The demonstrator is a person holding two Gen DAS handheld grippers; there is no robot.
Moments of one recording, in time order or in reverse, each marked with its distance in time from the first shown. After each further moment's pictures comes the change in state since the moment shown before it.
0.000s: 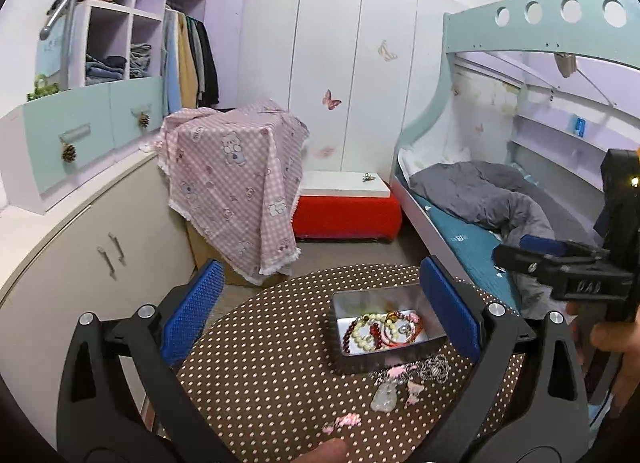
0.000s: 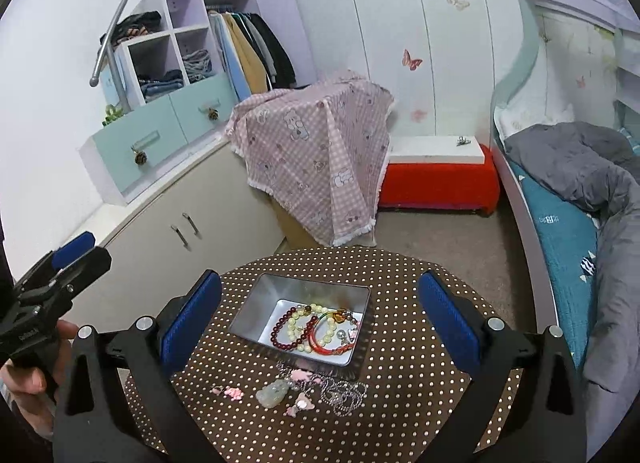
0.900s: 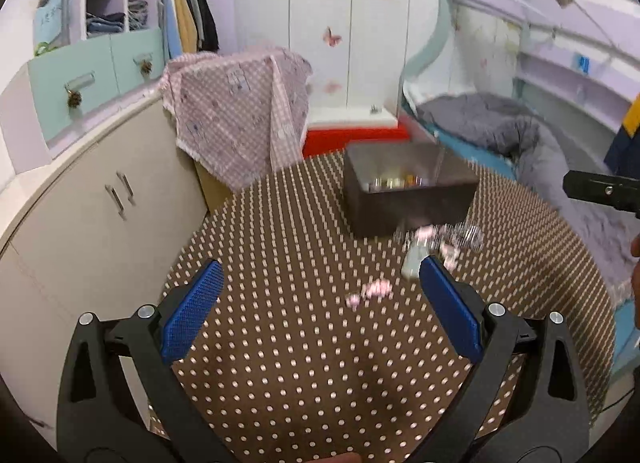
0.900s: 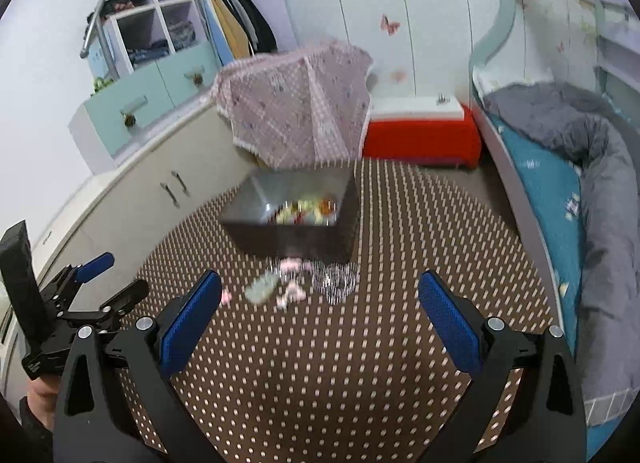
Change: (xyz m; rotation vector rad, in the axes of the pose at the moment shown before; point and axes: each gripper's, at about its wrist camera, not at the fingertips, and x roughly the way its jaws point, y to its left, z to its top) left arm 0.006 0.001 -0.124 0.086 0.212 0.038; right arm -0.018 -0.001 -0.104 0.056 0.116 -0.055
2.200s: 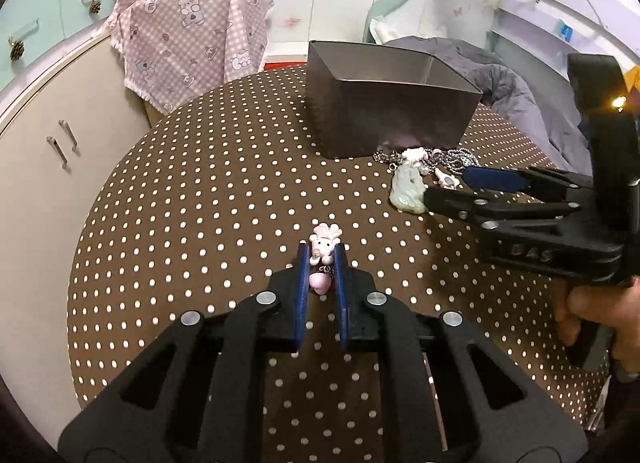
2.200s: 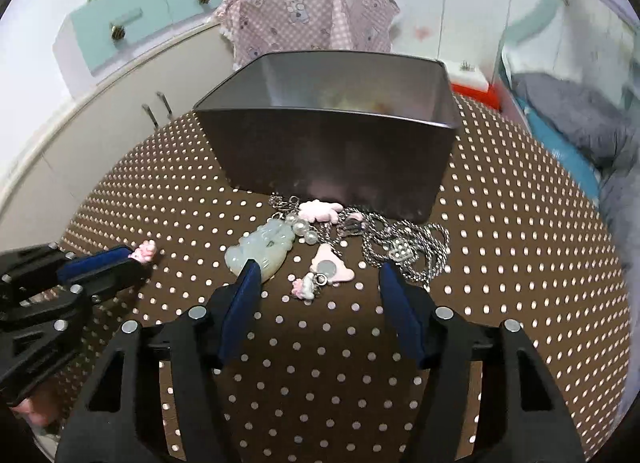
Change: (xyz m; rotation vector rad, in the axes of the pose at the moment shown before) left arm 0.059 0.001 -0.021 -0.007 0.209 -0.176; right arm 0.121 0.047 -0.031 -0.160 0.173 -0.056
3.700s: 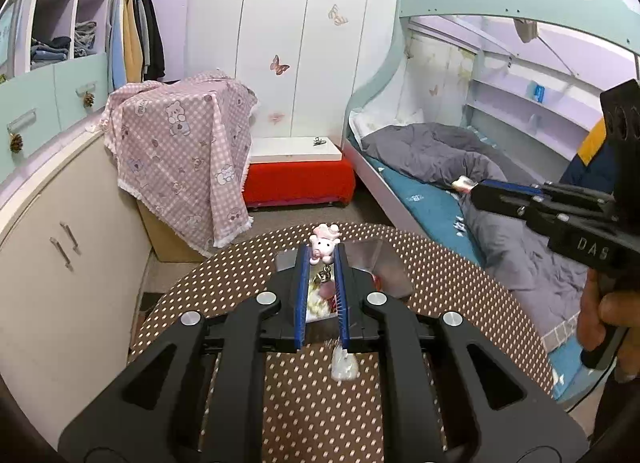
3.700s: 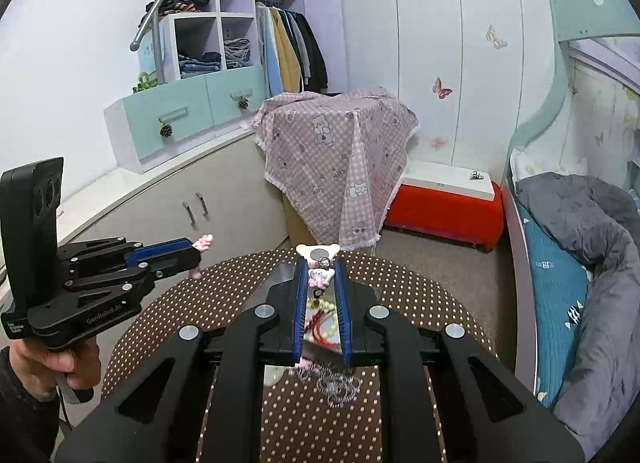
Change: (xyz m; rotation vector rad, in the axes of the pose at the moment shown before) left arm -0.075 -0.022 0.119 0.035 -0.303 -0.054; right arm -0.144 -0.040 0.096 -0.088 -0.321 0.087
